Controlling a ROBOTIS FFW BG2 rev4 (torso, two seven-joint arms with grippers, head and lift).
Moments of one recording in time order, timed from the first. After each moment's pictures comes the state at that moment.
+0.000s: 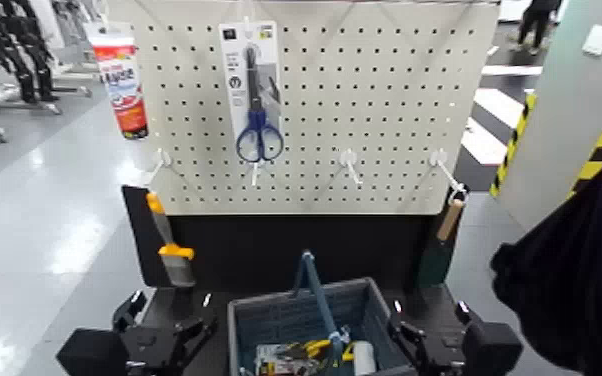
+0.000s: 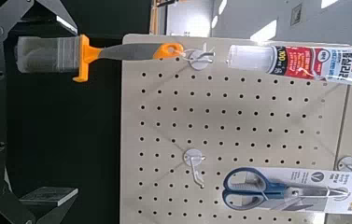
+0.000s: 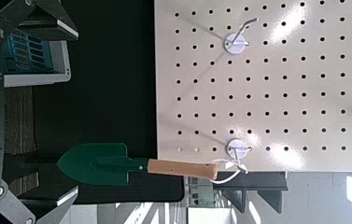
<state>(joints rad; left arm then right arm) 0.31 0.13 -0.09 -1.83 0.15 -0.16 0.01 0.26 -0.11 0.17 -1.77 -0.08 -0.07 -0.18</state>
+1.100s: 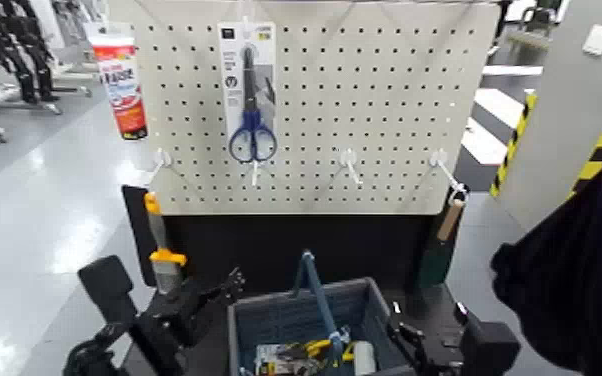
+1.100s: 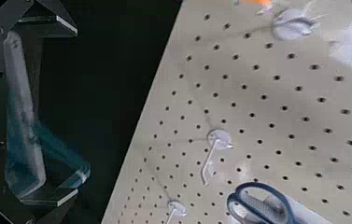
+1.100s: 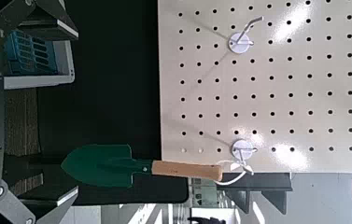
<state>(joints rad) 0.15 0.19 -0.05 -1.95 0.74 0.42 -0.11 0.26 -0.11 0.17 -1.77 -0.09 -0.05 -0.18</state>
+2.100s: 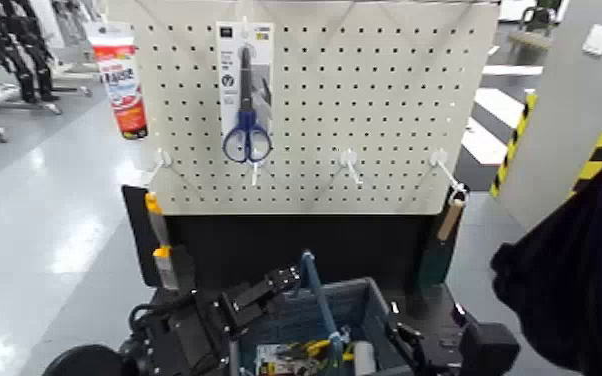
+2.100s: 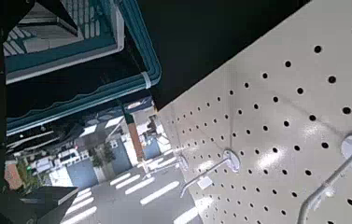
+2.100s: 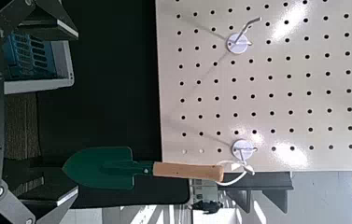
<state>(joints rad) -0.16 0.24 -0.17 -1.54 1.35 0.78 -0.30 0.26 -0.10 0.18 -1.77 -0.10 -0.07 -0.18</state>
